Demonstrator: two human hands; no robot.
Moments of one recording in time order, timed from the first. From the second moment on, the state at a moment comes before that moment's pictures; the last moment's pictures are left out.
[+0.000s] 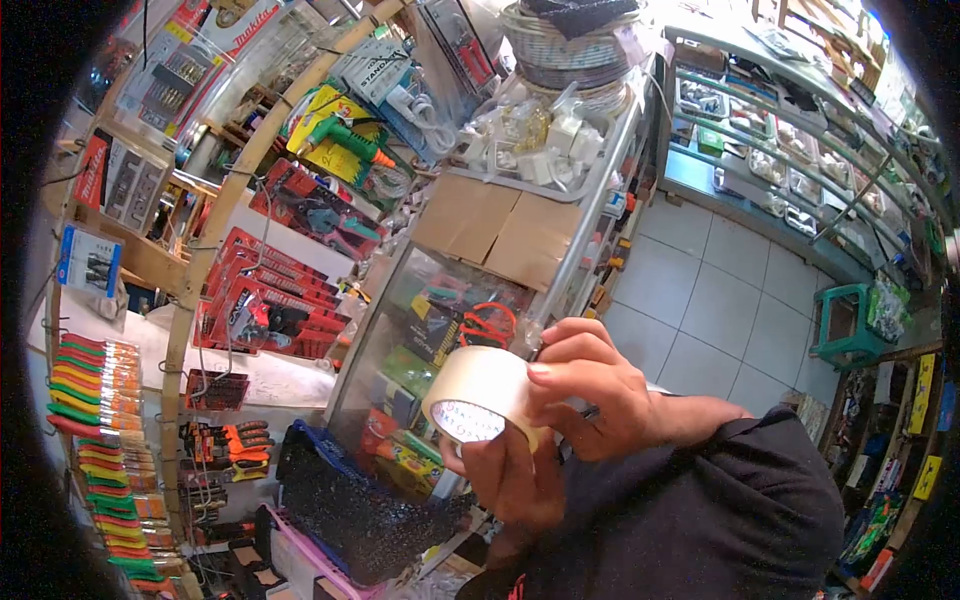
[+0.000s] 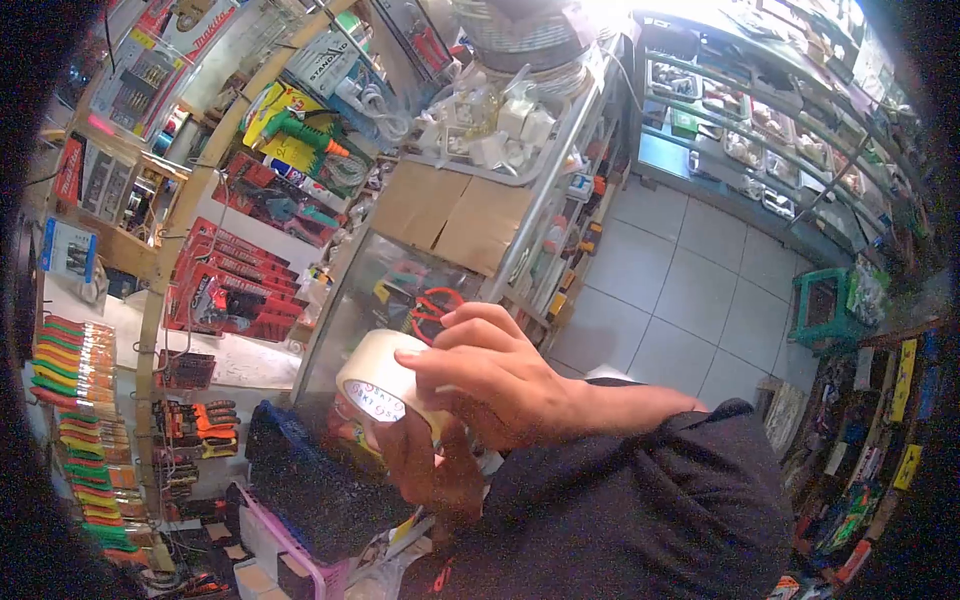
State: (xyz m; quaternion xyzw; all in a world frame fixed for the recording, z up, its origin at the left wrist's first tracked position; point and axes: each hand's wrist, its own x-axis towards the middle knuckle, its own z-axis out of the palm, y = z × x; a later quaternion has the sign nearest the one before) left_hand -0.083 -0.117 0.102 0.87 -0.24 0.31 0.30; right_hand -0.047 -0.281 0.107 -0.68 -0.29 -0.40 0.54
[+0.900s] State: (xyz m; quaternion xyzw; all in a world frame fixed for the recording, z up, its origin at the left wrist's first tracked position) left_hand -0.103 -0.110 0.116 0.87 -0.23 0.28 0.33; right_hand -0.044 -0.310 0.134 -0.65 -0.43 -0.39 0.48
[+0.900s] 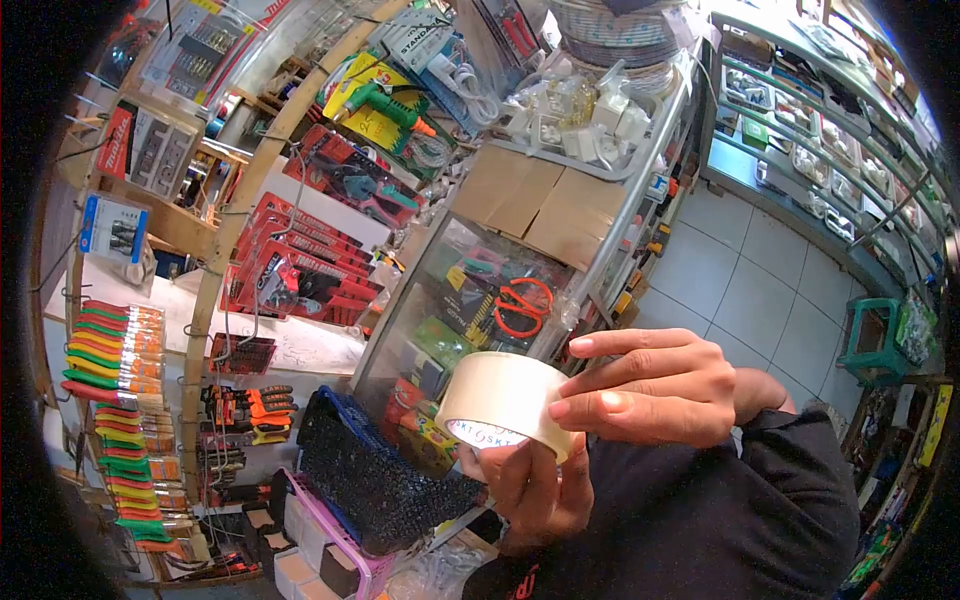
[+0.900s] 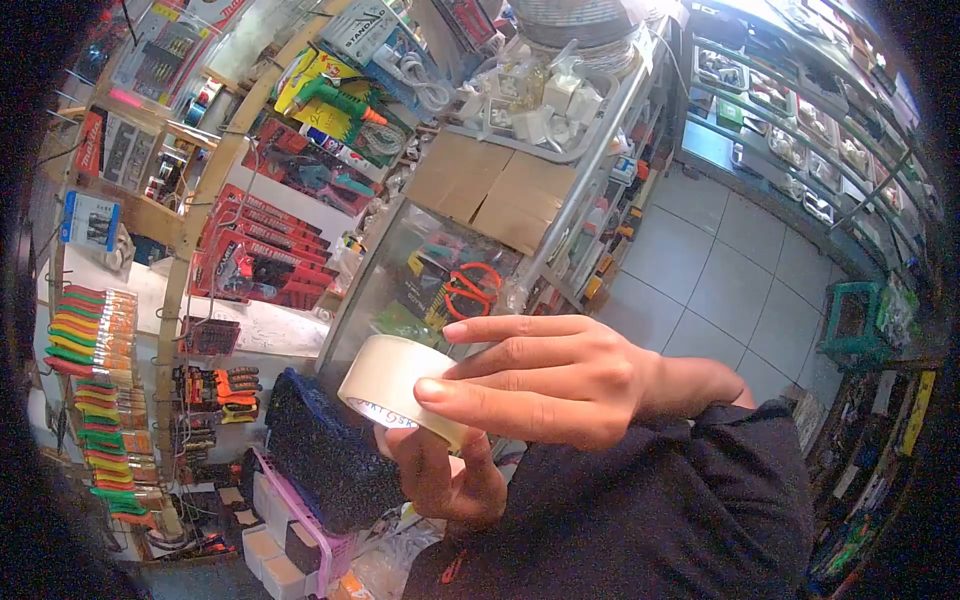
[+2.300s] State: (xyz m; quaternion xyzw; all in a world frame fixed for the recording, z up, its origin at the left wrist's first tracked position) left_hand -0.102 -0.135 0.109 0.70 -0.16 0.30 0.63; right_hand -0.040 -0.329 0.133 -0.63 -0.39 -0.42 0.52
